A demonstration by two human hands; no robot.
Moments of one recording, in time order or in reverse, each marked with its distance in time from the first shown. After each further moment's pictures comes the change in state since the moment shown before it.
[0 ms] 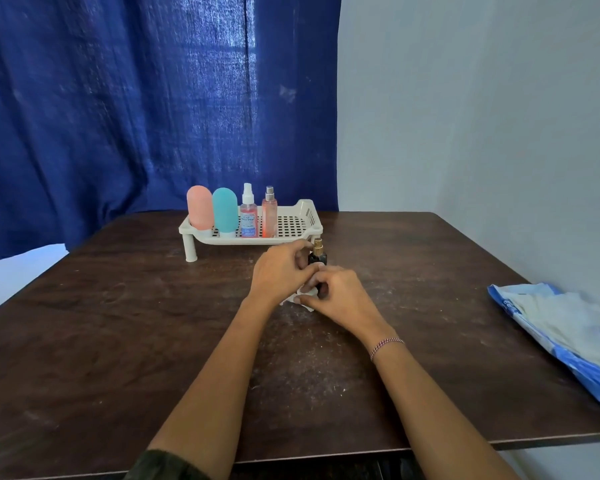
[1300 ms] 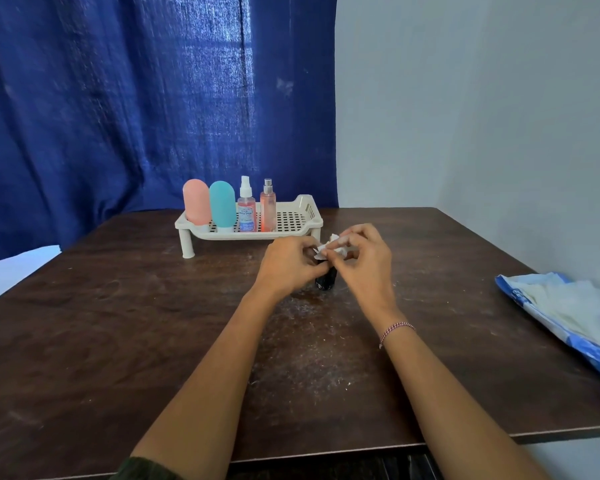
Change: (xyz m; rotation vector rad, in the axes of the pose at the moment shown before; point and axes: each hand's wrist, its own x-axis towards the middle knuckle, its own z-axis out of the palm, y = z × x) left_hand -0.005 0.013 -0.003 -0.095 -0.065 0.037; right_hand 0.003 0.001 -0.017 0.263 0.518 0.067
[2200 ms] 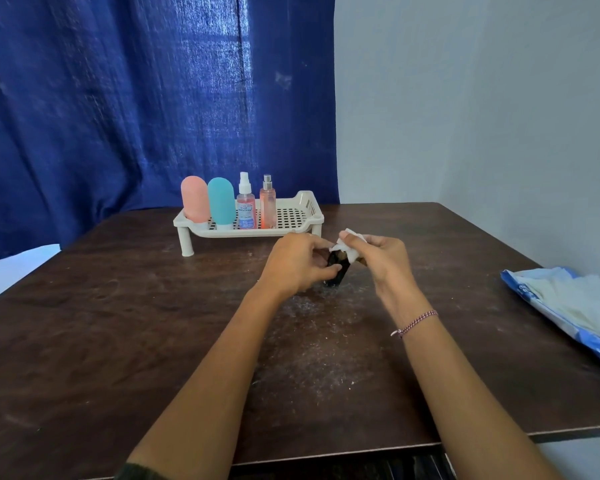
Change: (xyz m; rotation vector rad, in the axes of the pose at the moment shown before) left_hand -0.001 0.009 0.000 0.040 -0.051 0.140; right_hand 0.012 0.002 -0.013 0.513 -0.049 0.679
